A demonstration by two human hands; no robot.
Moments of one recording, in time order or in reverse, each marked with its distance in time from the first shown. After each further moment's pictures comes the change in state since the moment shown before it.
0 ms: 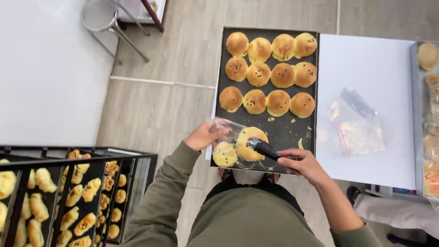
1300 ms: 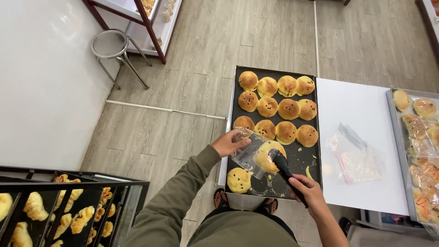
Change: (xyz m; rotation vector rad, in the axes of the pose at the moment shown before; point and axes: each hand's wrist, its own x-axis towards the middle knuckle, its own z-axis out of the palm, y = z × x) left_hand 0.039 0.026 -0.035 0.376 -0.075 -0.012; right_hand -0.019 -0.013 0.064 0.092 0.284 0.012
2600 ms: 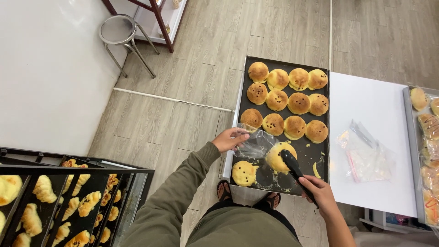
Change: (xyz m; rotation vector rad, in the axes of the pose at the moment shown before) left_hand 0.003 -0.043 -0.003 -0.262 0.038 -0.043; right_hand -0.006 -0.001 -0.009 -0.117 0.068 0.097
